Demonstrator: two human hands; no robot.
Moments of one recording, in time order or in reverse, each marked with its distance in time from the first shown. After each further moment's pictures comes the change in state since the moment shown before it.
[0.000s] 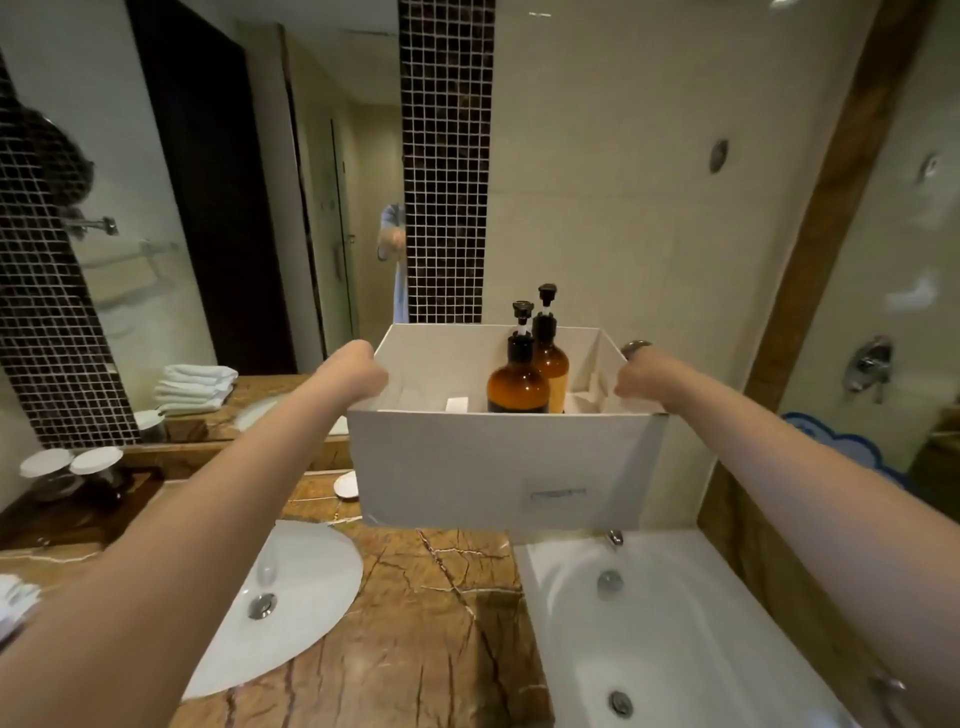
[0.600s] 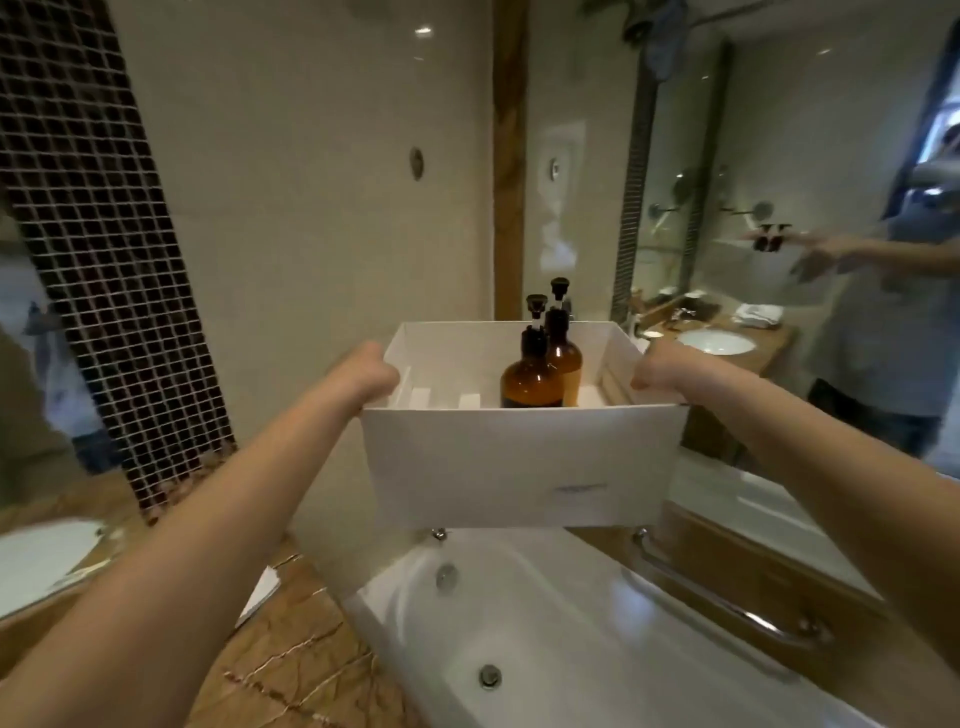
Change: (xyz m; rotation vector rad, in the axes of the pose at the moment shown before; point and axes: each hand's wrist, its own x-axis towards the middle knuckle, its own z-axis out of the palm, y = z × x) left_hand 0.001 0.210 0.104 -0.176 -0.374 0.550; right_hand -0.108 0.157 -0.100 -0.057 0.366 0.576
